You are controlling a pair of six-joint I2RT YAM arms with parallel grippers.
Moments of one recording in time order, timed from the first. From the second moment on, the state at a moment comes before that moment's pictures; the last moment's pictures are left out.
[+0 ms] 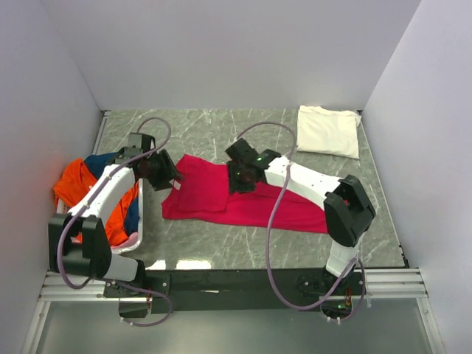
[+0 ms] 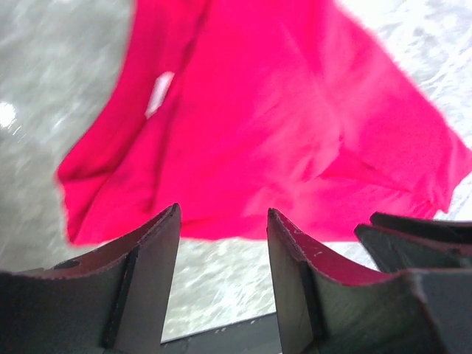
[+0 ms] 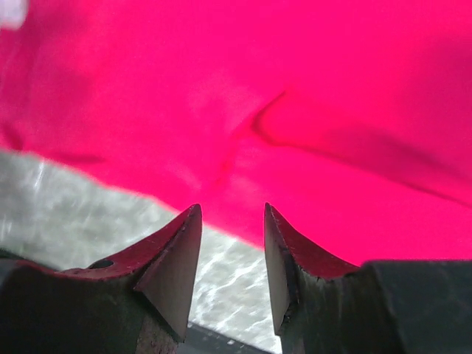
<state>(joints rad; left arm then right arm) -0.11 1.39 1.01 -0.63 0.27 -0.64 0.79 1.80 1.41 -0.67 0.04 0.64</state>
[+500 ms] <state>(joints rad) -0.21 1.78 1.13 -0.53 0.42 -0.68 0.45 1.78 1.16 -0.53 0.04 0.54</state>
